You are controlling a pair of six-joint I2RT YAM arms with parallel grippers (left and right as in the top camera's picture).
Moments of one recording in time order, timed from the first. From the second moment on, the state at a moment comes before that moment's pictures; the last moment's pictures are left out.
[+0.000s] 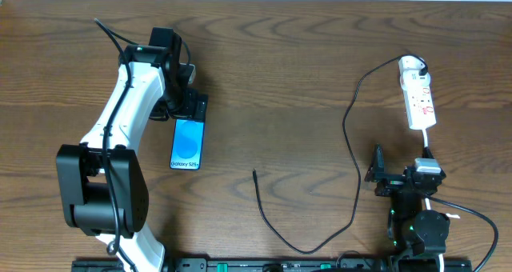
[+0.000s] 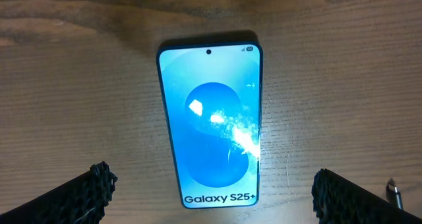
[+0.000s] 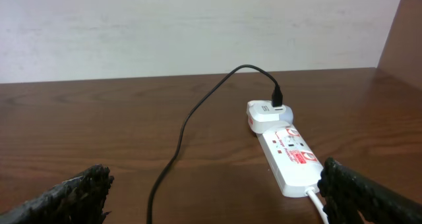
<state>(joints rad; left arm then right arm) -0.09 1.87 1.48 -1.13 0.05 0.05 0.03 0.01 0.01 -0.06 0.09 0.04</state>
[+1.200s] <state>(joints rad) -0.09 1.87 1.20 -0.84 0.04 -0.02 0.03 0.01 0.01 -0.06 0.09 0.04</state>
